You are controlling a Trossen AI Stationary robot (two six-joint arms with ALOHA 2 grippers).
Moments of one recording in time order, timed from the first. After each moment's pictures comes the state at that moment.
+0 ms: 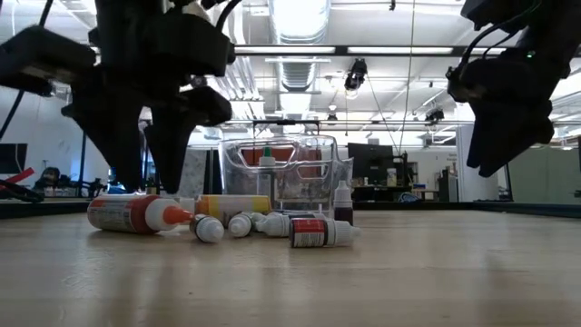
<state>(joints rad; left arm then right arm) -0.35 1.72 1.15 -0.71 -0.03 0.06 0.24 1.12 0.60 -0.64 0.29 1.05</state>
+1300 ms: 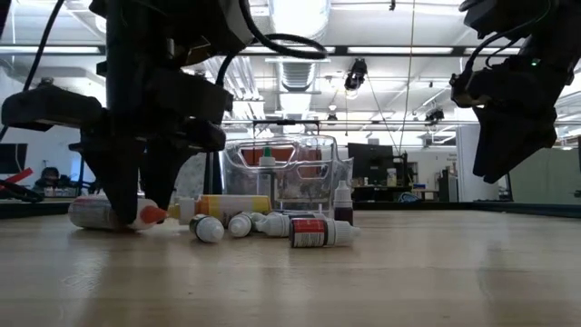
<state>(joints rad) -0.30 1.79 1.14 -0.79 -0.03 0.06 0.24 1.12 0.57 -0.64 0.30 1.04</state>
